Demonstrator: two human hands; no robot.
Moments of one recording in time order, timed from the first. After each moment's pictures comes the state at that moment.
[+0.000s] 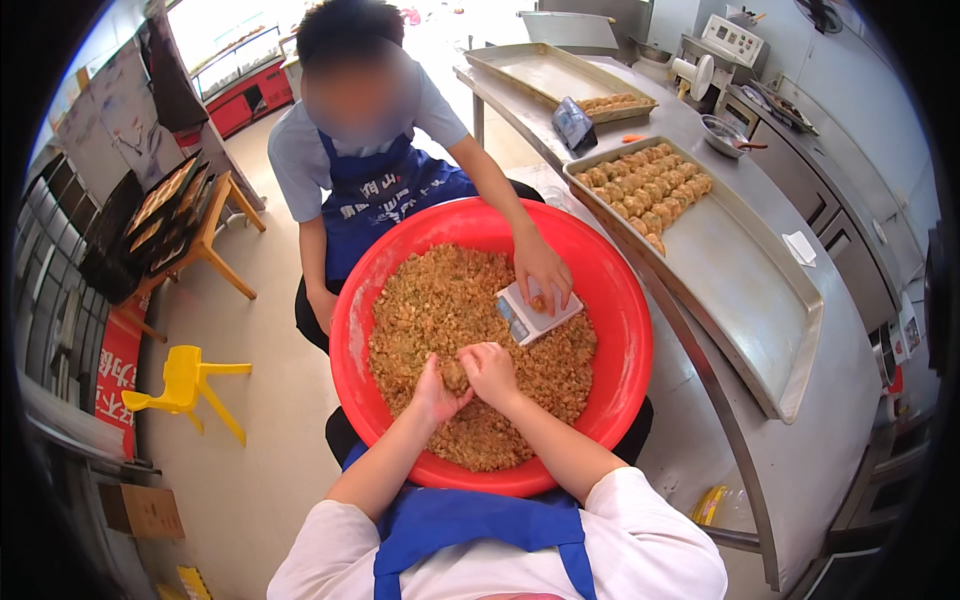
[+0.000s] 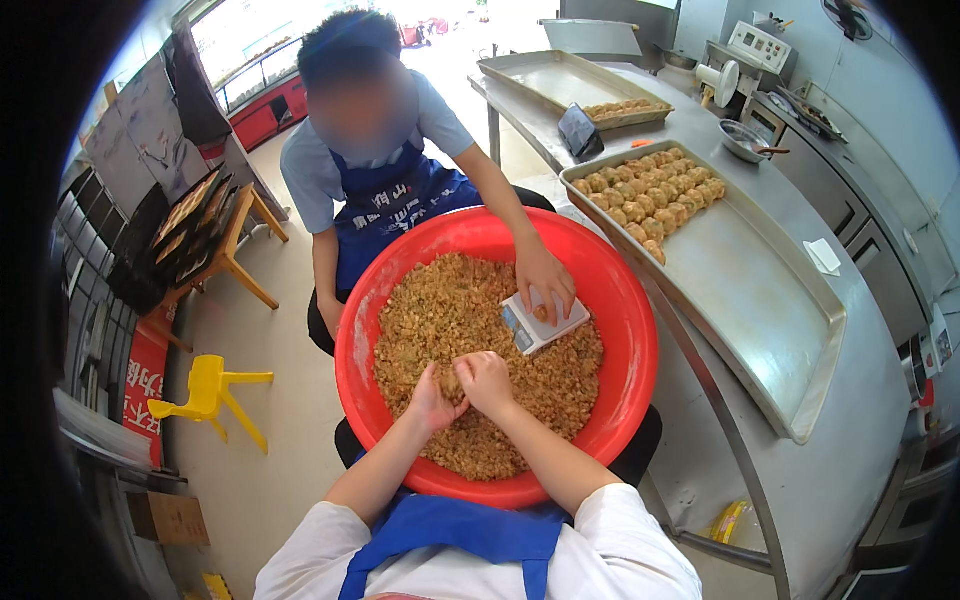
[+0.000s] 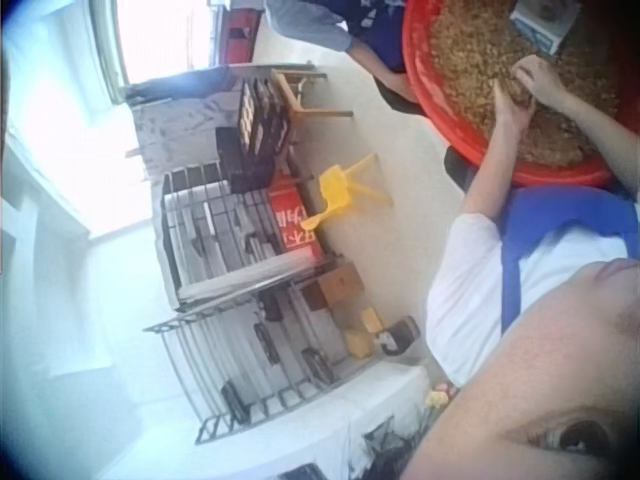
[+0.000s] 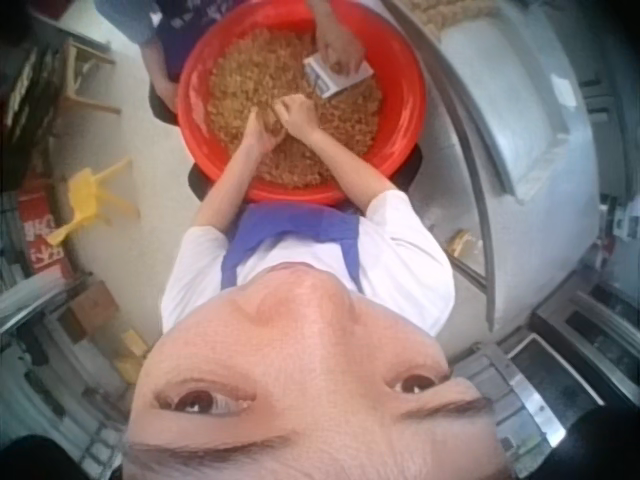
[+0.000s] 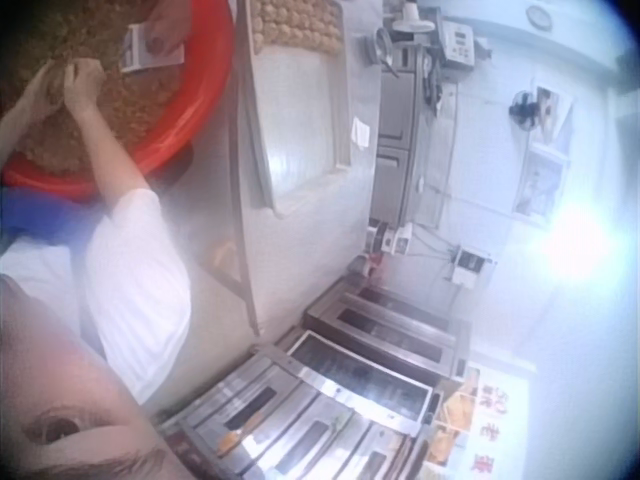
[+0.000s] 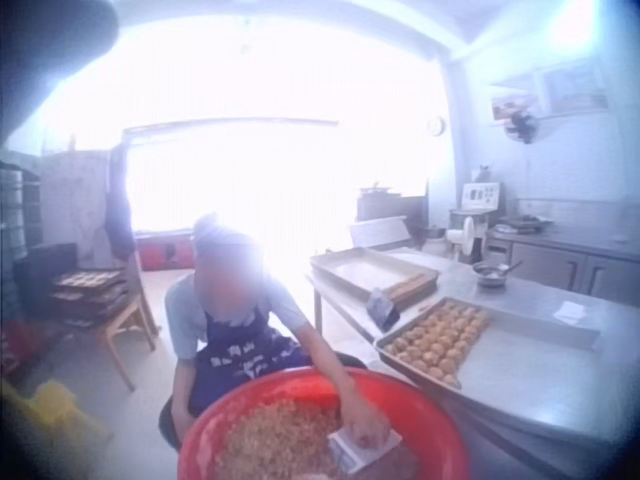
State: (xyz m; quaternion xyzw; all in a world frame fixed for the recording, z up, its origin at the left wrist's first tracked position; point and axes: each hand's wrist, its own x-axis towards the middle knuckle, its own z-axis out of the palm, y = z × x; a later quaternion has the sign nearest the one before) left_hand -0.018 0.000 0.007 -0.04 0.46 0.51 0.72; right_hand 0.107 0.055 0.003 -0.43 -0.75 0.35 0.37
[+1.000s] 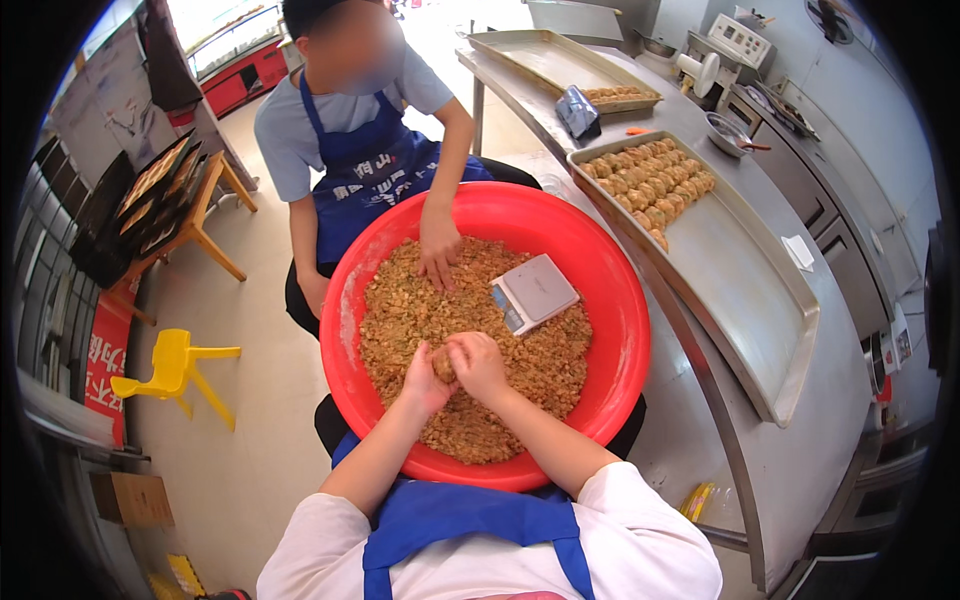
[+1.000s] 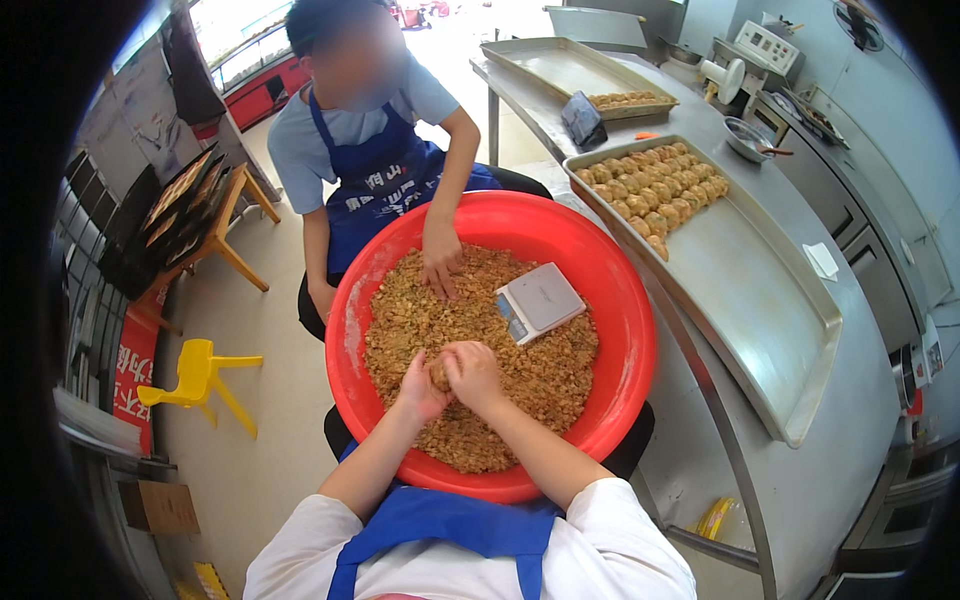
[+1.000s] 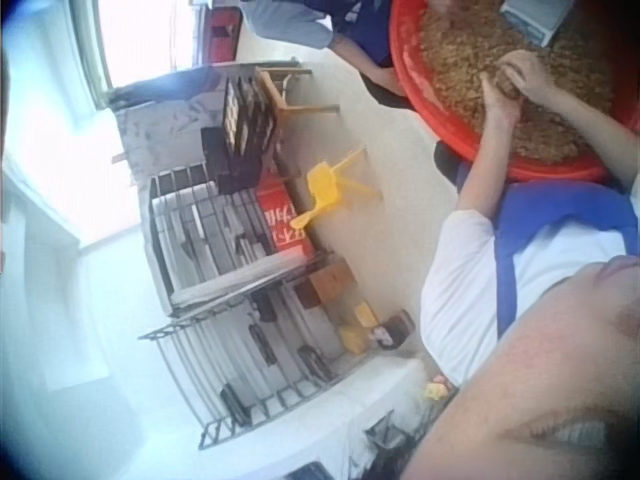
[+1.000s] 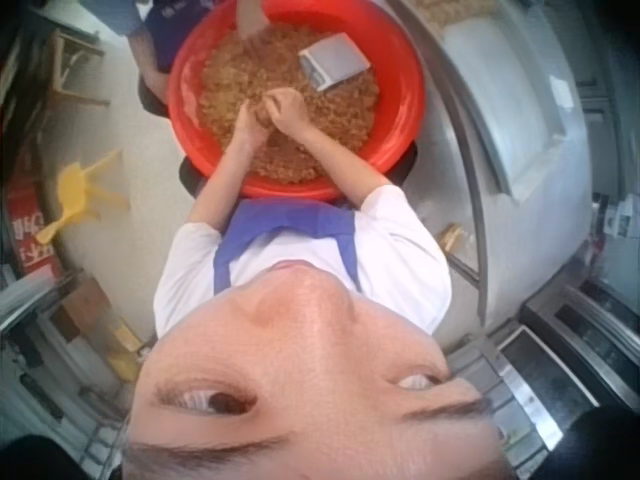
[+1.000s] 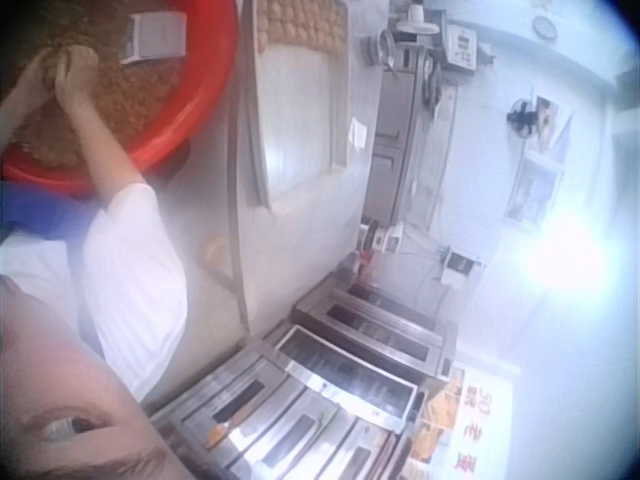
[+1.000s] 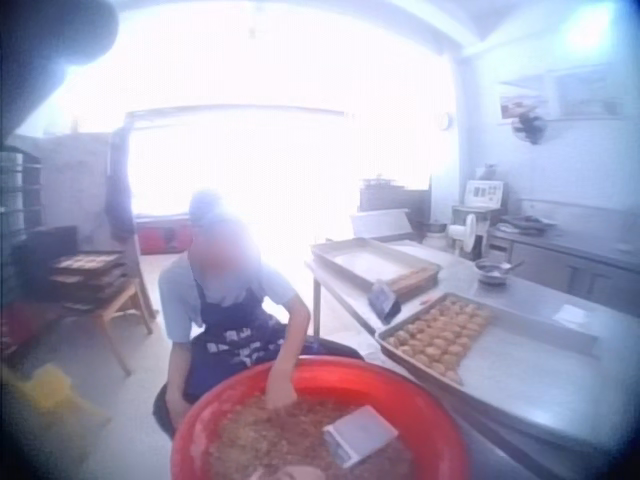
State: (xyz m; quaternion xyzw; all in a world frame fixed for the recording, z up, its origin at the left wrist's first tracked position) left_hand -0.022 0.001 0.002 -0.04 0.45 0.54 0.71; right_hand 0.101 0.048 0.006 -0.37 -0.77 0.27 0.45
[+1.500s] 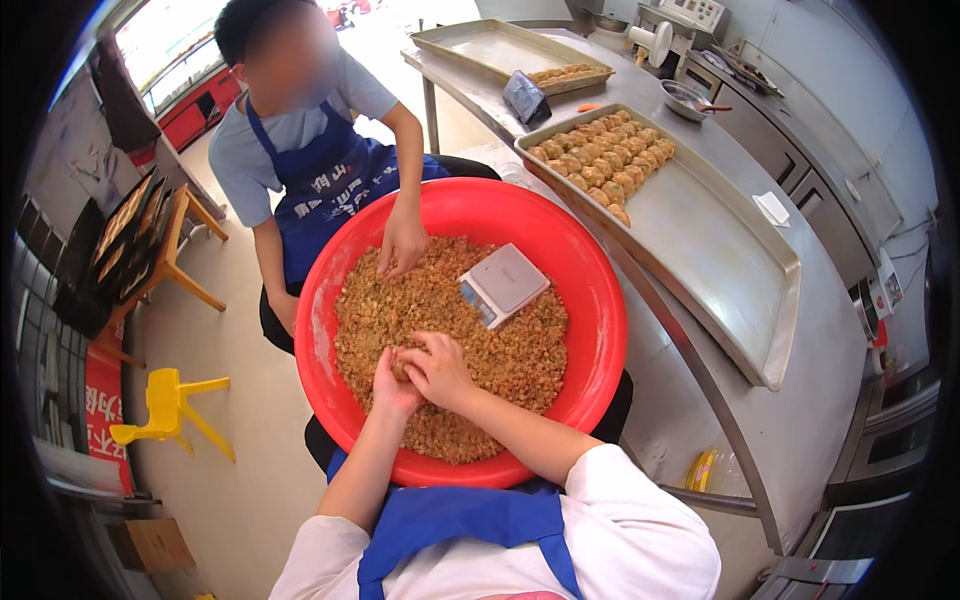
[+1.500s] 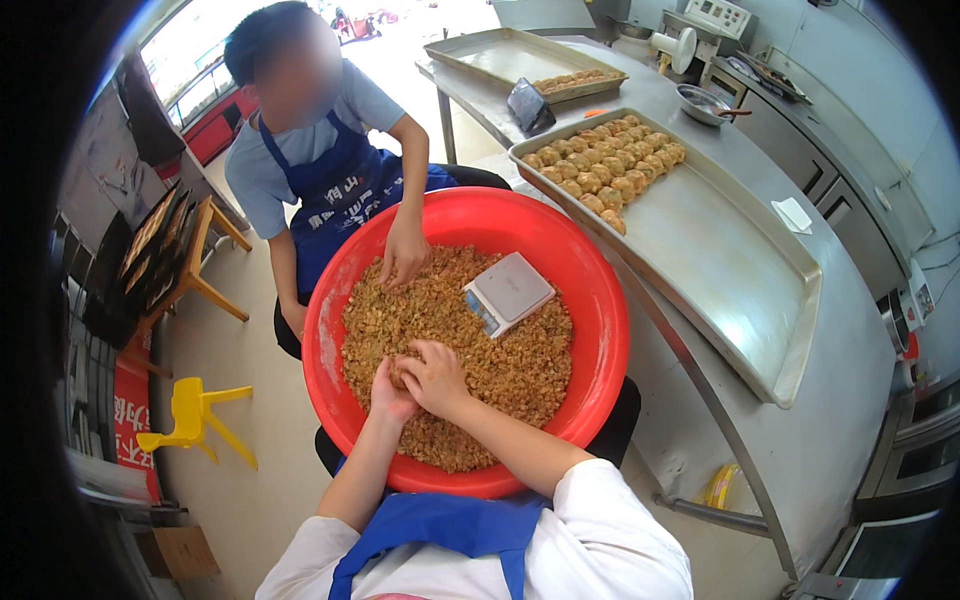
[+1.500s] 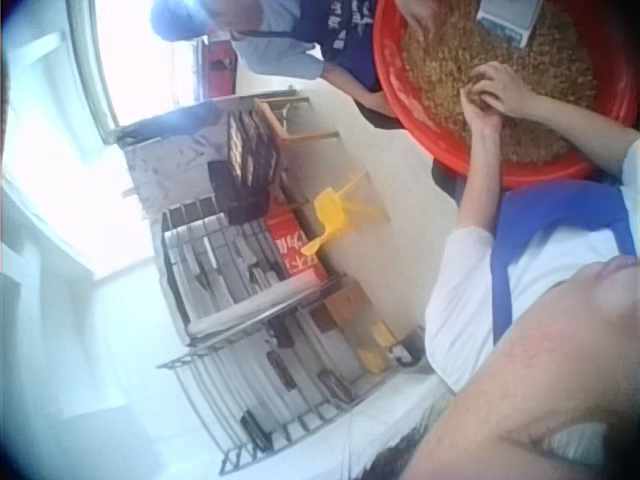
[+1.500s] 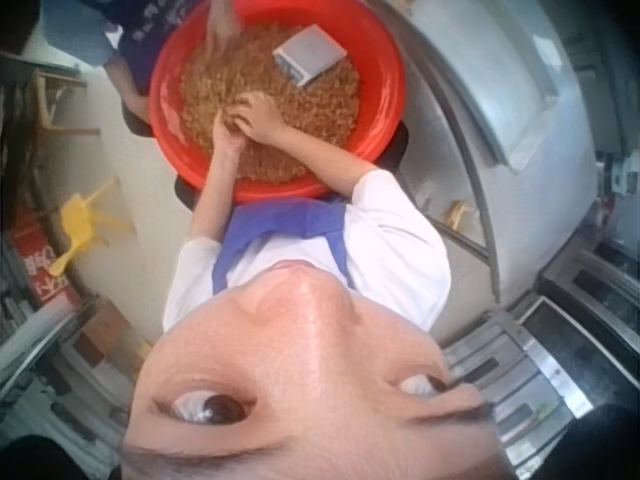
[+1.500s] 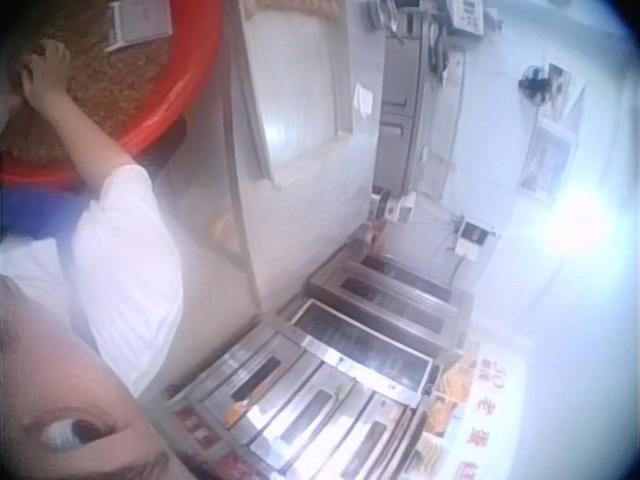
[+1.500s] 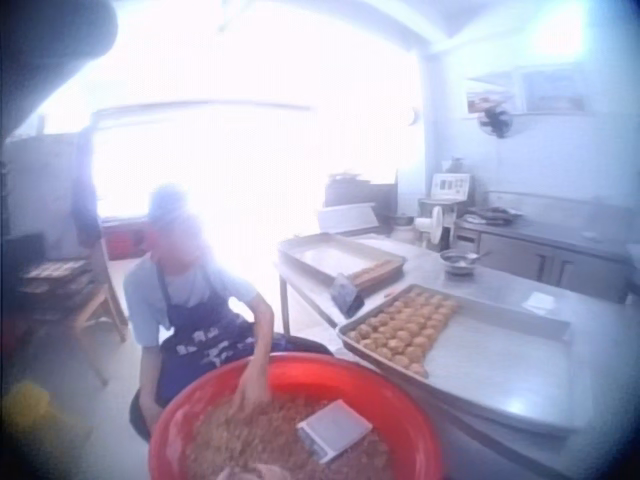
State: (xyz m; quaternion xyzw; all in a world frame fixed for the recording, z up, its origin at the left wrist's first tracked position) left_hand -0.035 0.000 -0.004 -0.09 0.35 0.60 0.71; right_hand 0.094 0.027 0.022 -0.35 -0.82 0.18 0.42
